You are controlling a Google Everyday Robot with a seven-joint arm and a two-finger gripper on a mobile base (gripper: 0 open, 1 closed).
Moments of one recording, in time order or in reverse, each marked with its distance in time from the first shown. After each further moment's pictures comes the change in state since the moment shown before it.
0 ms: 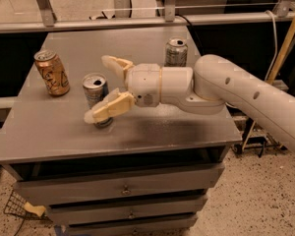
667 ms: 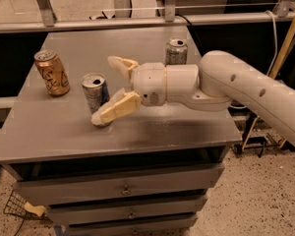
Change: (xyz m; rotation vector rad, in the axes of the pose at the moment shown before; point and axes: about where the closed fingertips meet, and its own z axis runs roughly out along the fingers) arm 0.004 0.000 -0.010 -0.009 0.045 0.017
